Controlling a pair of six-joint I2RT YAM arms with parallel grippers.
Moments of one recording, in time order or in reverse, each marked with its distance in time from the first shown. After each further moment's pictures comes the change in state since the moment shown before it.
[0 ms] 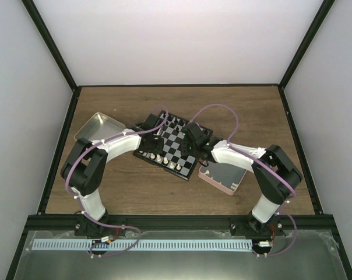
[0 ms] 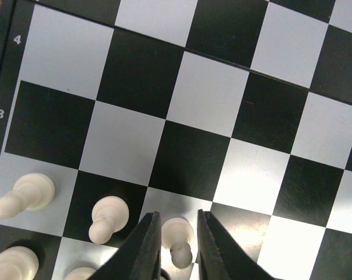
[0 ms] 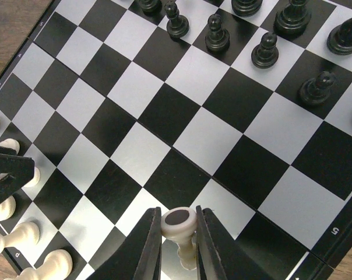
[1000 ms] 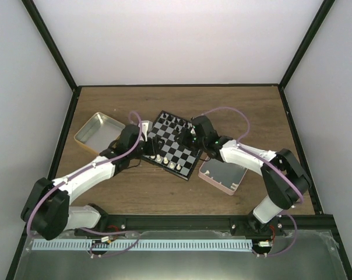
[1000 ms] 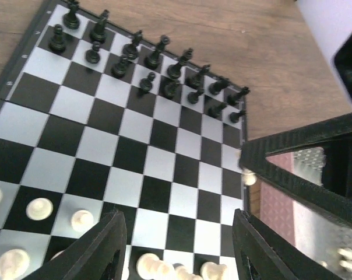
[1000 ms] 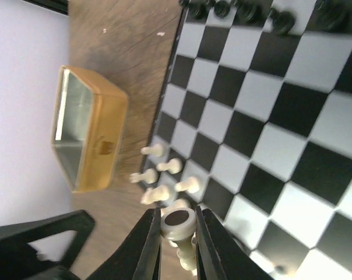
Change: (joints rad) left arm 0.000 -0.492 -0.398 0.463 0.160 -0.130; right arm -0.074 -0.077 -0.038 0.183 -0.326 0.358
